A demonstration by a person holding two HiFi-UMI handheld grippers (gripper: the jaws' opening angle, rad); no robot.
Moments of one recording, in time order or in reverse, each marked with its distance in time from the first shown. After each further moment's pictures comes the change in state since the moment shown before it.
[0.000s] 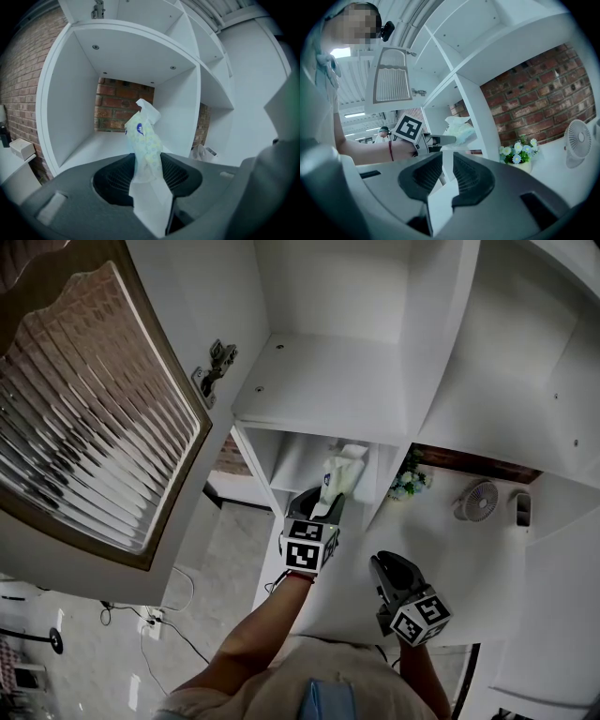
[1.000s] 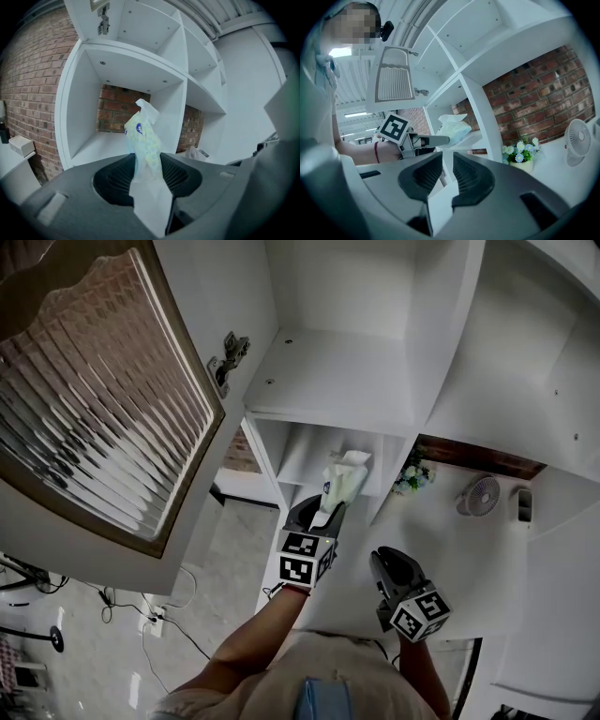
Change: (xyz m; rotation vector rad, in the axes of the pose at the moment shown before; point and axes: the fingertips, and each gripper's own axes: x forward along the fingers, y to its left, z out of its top) left arm -0.046 -0.011 -0.003 -0.019 -0.038 -0.048; right arm 0.002 0.016 -0.004 -0.004 -0.008 -0.006
